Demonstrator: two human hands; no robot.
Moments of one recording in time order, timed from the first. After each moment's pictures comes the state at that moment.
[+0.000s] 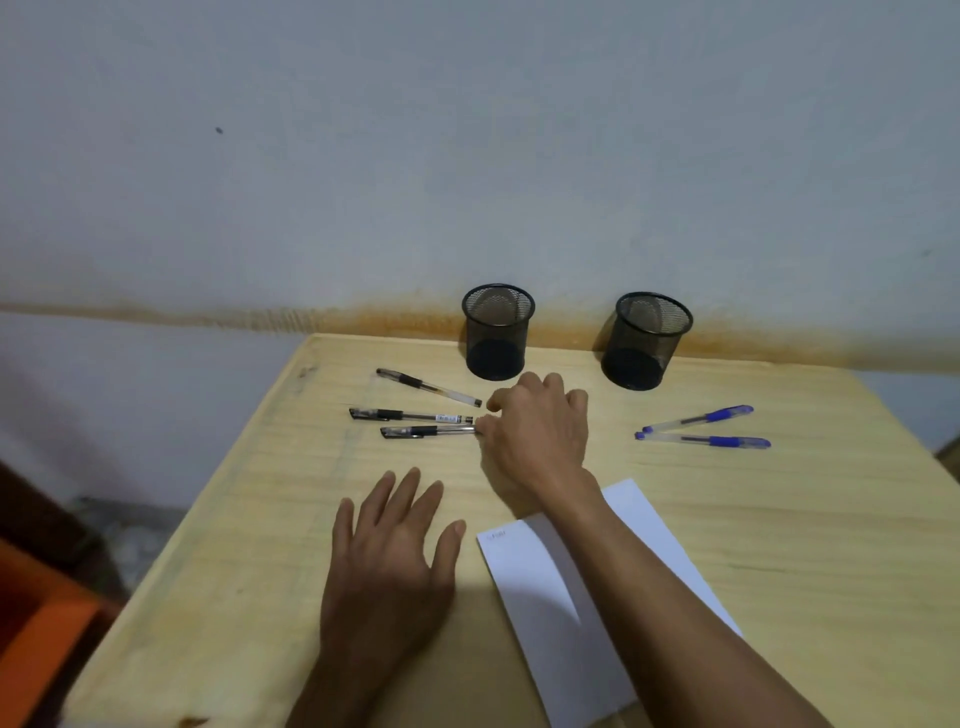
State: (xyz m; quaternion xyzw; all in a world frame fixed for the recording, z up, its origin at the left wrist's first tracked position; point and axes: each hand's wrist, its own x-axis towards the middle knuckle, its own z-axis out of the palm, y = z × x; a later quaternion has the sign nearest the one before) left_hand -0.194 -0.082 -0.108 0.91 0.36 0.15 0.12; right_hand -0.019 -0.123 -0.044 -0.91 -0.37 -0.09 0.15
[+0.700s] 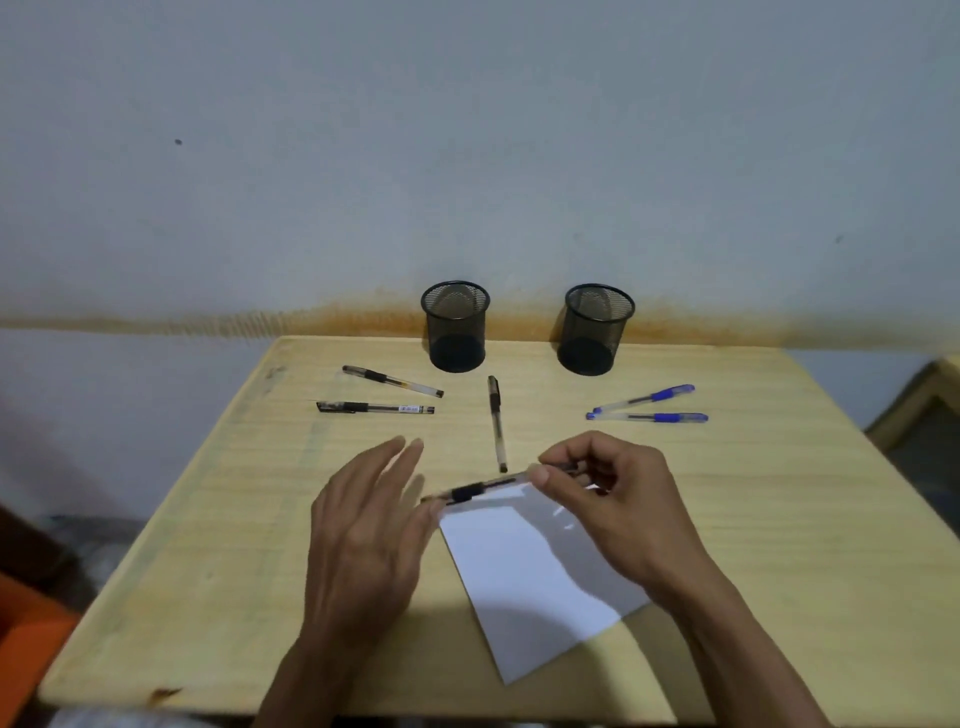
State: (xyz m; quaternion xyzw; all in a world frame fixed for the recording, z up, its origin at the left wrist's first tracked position) left_hand -0.201 -0.110 -0.078 0.88 0.20 0.39 0.17; right_hand -0.048 -0.282 -0.014 -0.76 -0.28 0.16 0.57
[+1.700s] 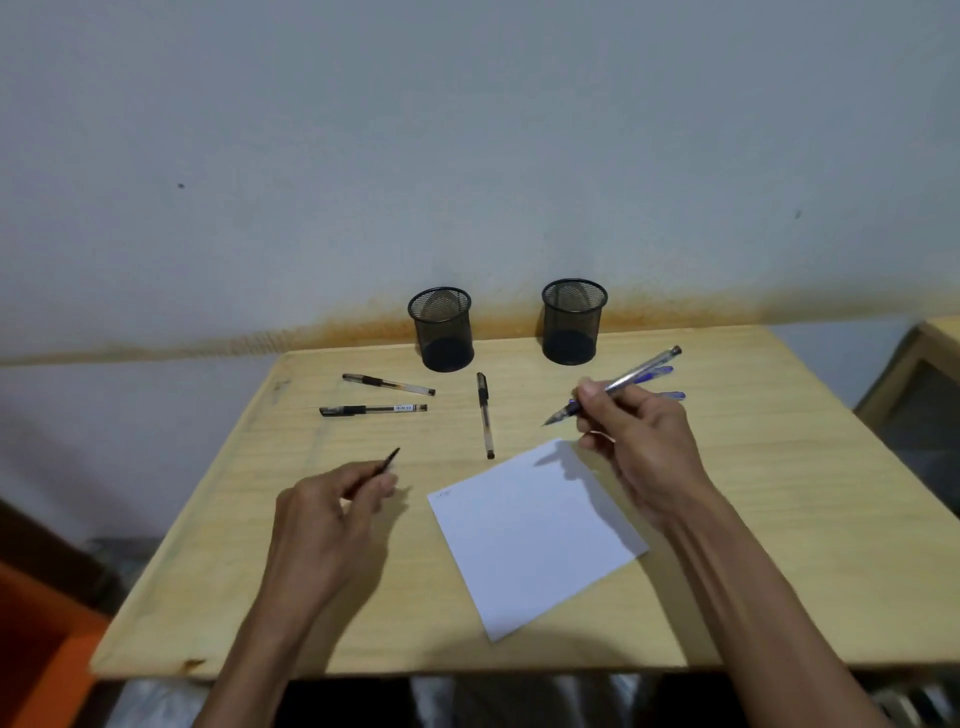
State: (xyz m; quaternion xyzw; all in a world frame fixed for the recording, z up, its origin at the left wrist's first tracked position) left_hand -0.219 -0.115 -0.029 0.84 0.32 0.31 0.31; right_hand -0.016 -0.300 -0.003 -0.61 -0.13 0.21 0.76
